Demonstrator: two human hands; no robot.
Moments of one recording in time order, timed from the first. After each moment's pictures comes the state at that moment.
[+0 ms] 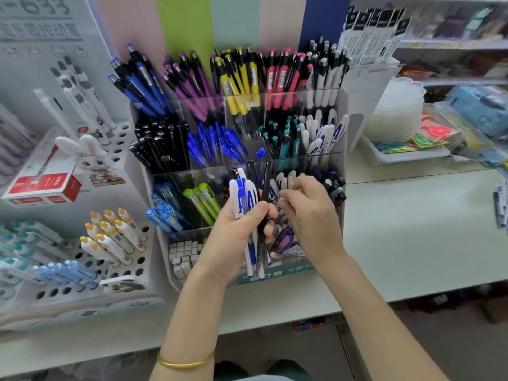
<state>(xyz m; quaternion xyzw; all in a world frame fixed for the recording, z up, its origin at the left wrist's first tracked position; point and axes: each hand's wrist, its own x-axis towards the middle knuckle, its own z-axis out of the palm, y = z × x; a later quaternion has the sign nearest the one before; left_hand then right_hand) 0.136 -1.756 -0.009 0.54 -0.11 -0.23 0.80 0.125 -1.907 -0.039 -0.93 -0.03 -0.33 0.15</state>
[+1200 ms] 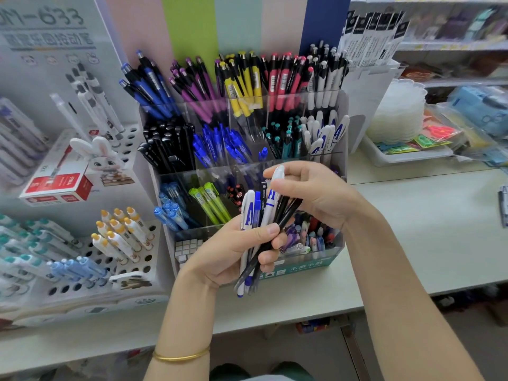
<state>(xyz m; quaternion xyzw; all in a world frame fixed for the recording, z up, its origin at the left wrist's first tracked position) 0.138 -1.734 -0.018 0.39 -0.20 -0.48 0.76 0.132 -1.913 0.037 -0.73 0.01 0.08 0.68</state>
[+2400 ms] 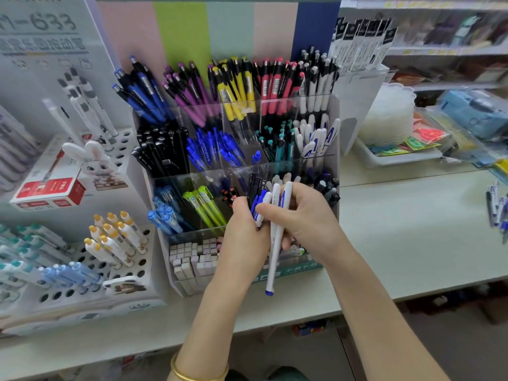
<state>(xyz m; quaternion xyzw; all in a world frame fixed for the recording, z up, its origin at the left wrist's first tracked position) 0.121 -1.772 -0.007 0.80 -0.10 -0.10 0.58 0.103 -1.887 0.014 -0.75 0.05 -0.07 0.66</state>
